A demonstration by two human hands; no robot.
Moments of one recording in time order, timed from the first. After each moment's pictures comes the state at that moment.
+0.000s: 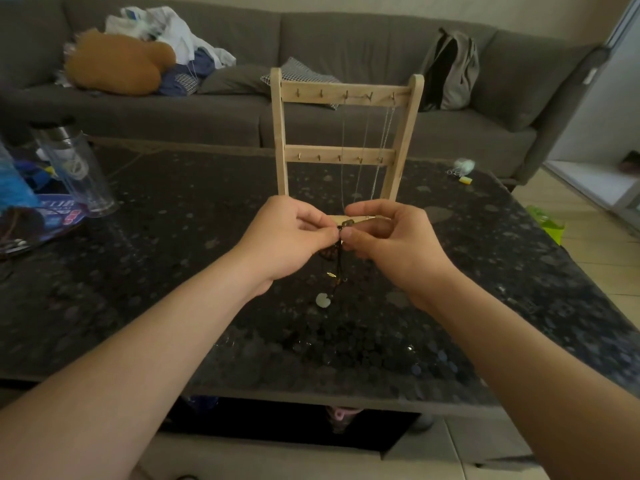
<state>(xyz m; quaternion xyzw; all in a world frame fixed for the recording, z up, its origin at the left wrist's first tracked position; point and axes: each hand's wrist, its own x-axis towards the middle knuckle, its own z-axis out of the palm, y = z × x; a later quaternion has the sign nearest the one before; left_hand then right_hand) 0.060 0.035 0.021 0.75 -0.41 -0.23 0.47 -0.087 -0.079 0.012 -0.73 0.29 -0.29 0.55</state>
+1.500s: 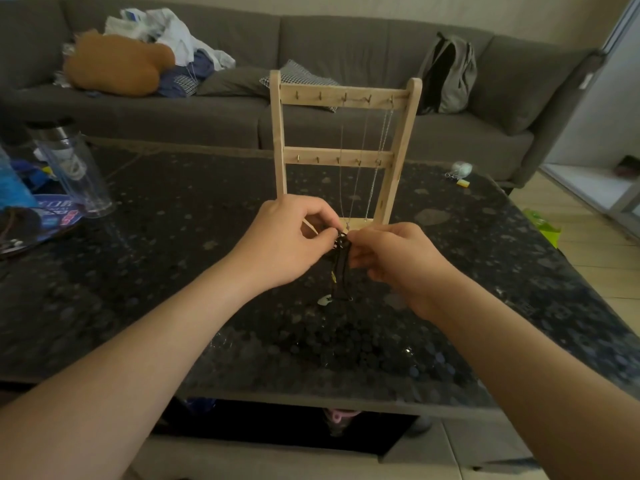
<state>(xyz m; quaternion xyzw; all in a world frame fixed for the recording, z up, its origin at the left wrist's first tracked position) 0.067 0.035 0.017 0.73 -0.55 -0.08 0.40 -0.088 -0.081 0.011 -0.67 0.39 -0.20 0.60</state>
